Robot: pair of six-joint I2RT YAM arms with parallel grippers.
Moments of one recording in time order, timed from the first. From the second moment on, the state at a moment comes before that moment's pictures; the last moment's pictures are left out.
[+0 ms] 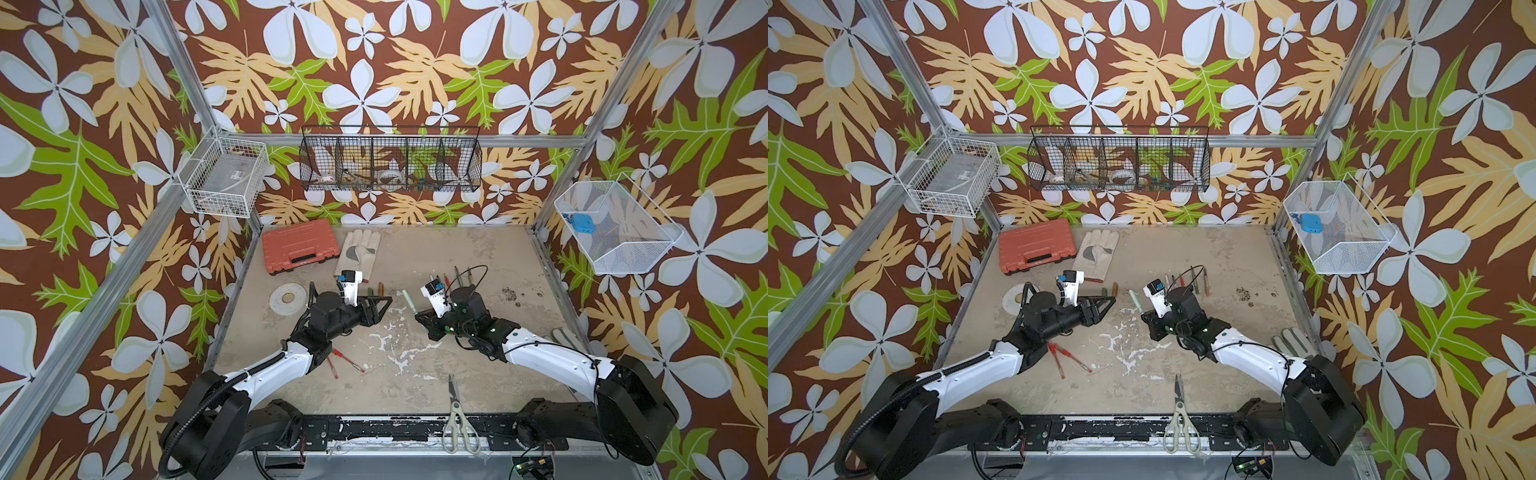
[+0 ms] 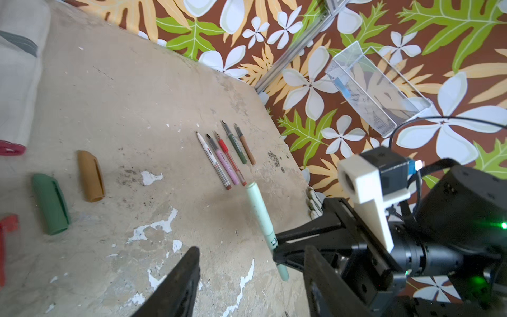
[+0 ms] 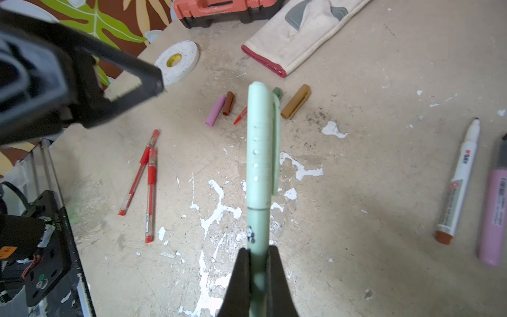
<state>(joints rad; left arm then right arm) -0.51 1.24 0.44 0.59 0.39 -0.71 0.65 1.31 0.68 0.03 -0.27 0.19</state>
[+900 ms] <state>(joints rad) -0.51 1.31 0.40 0.85 0.49 -0.74 0.68 1.35 0.63 0.23 -0.52 0.21</state>
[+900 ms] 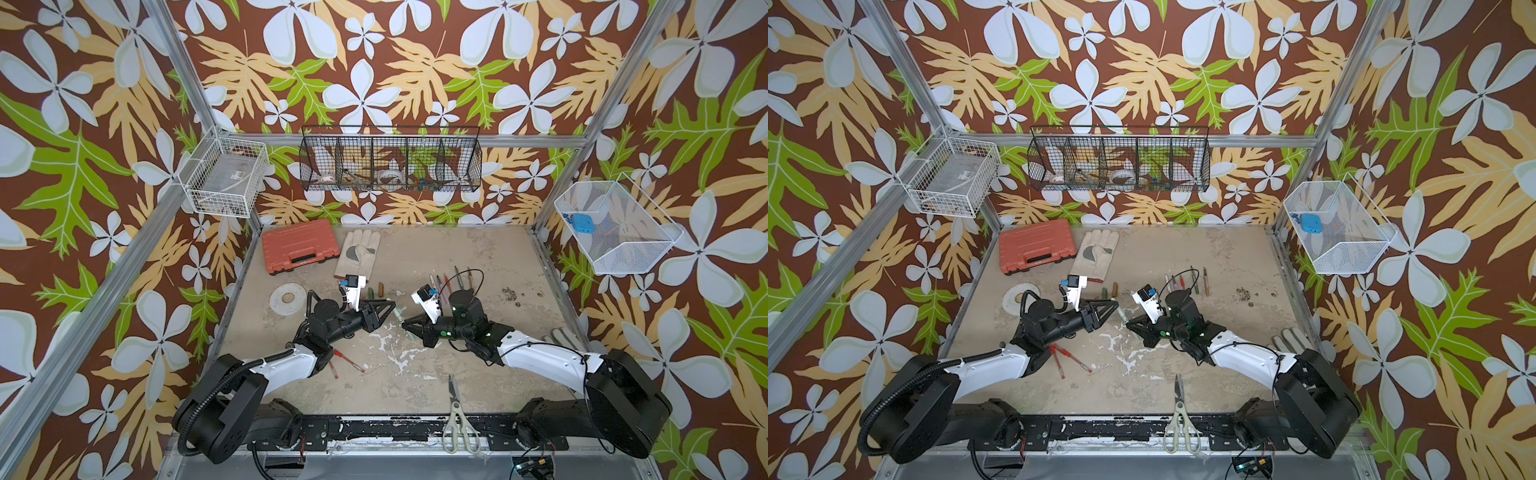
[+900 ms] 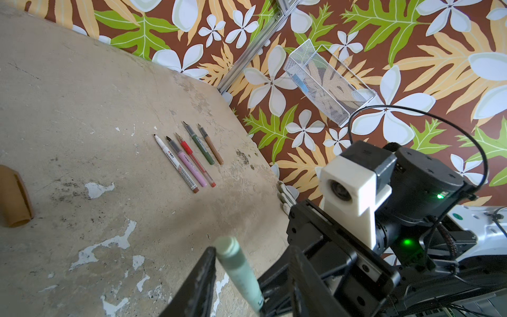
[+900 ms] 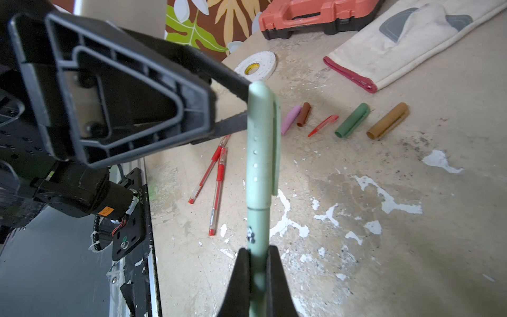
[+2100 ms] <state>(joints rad) -0.51 1.39 0.40 0.91 0.58 -0.77 0.73 1.32 0.62 0.26 -0.45 0.19</state>
